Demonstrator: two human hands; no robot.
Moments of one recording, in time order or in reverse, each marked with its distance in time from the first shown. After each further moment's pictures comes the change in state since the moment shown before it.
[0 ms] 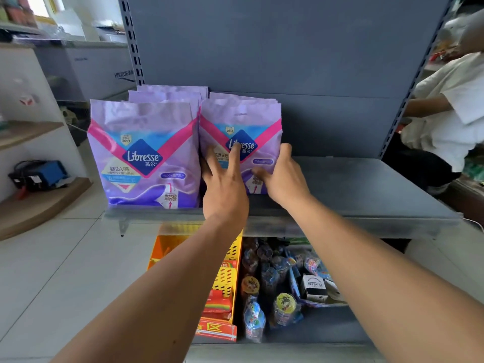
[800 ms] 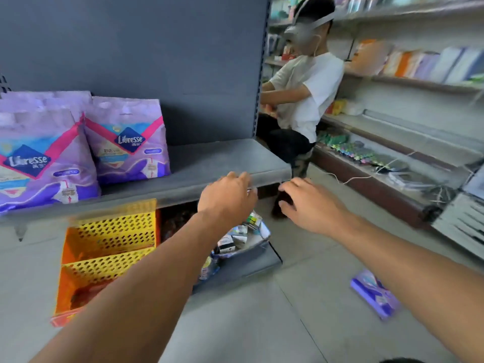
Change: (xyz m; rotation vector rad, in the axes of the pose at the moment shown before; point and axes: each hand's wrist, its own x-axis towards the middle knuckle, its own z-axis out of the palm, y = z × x) left_hand -0.140 0.149 -0.050 -0.052 -0.396 0.589; right_hand -0.215 0.065 -0.244 -0.846 -0.178 0.015
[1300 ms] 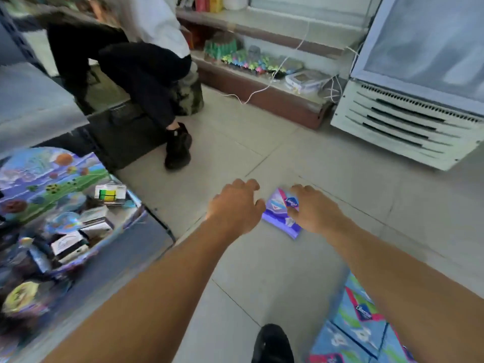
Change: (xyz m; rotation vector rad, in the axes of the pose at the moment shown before) left_hand 0.055 0.271 0.309 -0.132 -0.535 0.273; right_hand -0.183 0.320 0.223 0.205 -0.311 0.779
